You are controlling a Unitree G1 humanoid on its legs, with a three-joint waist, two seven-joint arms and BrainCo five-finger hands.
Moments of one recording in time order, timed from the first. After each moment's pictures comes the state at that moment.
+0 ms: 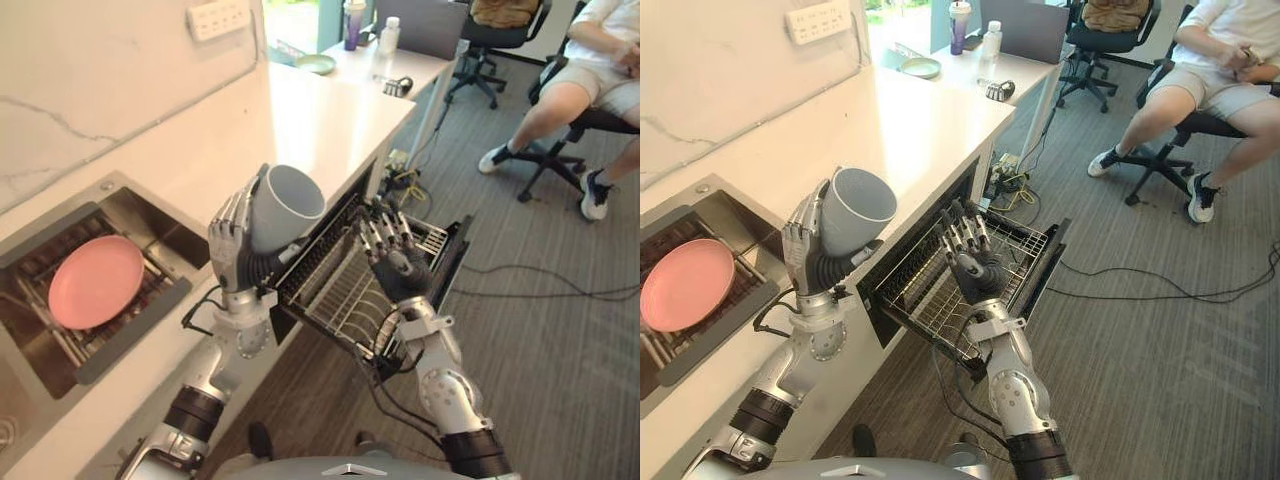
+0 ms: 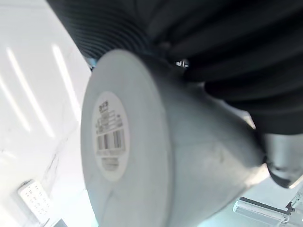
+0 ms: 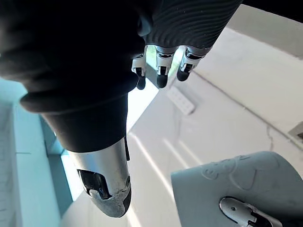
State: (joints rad) left arm -0.19 0.12 -0.31 0.13 0.93 -0.25 1.04; right arm -0.01 -0.13 0.13 -0.17 0.99 -0.04 0.30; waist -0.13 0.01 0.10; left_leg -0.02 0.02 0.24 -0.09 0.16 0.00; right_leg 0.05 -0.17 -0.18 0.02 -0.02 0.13
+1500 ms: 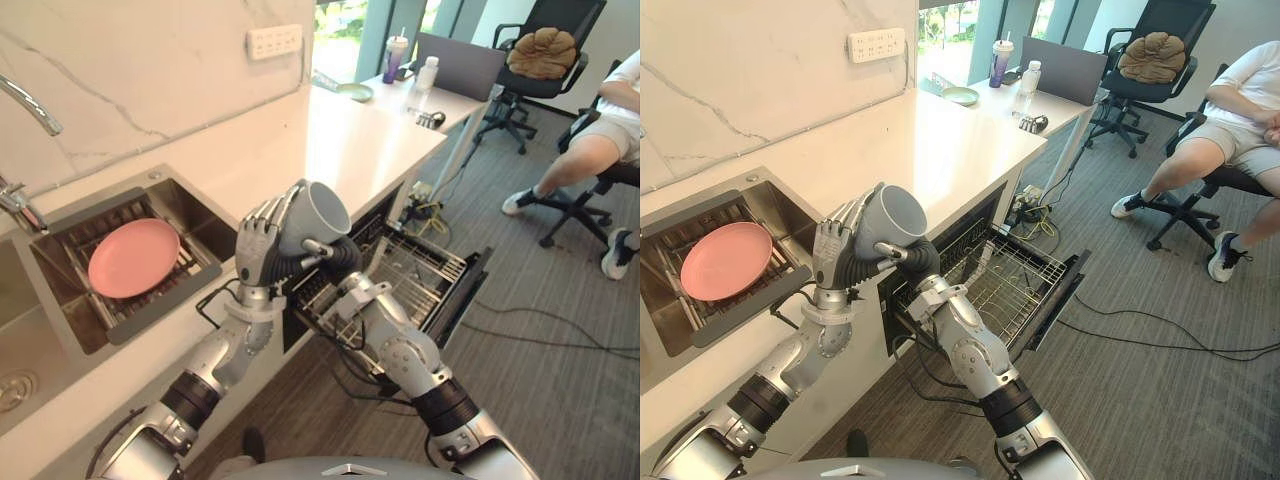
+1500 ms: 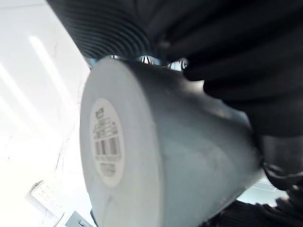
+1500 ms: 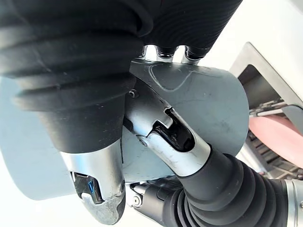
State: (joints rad) left arm -0.29 0.24 -0.52 0.18 0.86 -0.13 0.93; right arm -0.27 -0.17 0.42 -0.06 0.89 0.04 0.06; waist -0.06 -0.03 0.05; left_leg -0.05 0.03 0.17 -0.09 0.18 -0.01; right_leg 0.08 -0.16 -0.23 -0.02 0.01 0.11
